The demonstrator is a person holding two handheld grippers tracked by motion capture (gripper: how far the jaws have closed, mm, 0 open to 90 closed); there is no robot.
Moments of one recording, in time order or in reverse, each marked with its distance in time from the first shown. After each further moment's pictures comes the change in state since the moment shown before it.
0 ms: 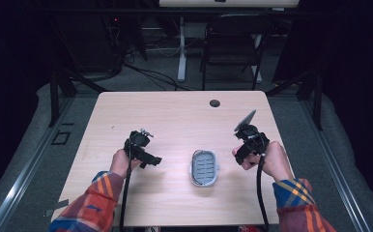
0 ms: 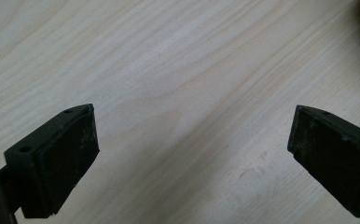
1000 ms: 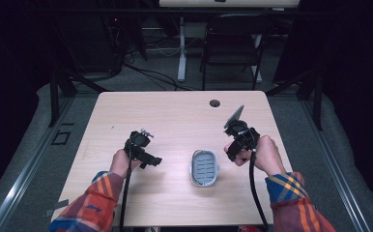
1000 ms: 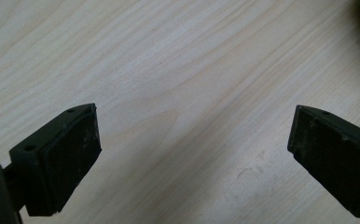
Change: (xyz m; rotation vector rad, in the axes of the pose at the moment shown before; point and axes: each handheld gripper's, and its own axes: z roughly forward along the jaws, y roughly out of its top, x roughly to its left) left arm -0.001 0.000 0.000 0.001 -0.006 0.006; right arm 0.024 0.019 -0.010 -0.020 -0.022 -0.080
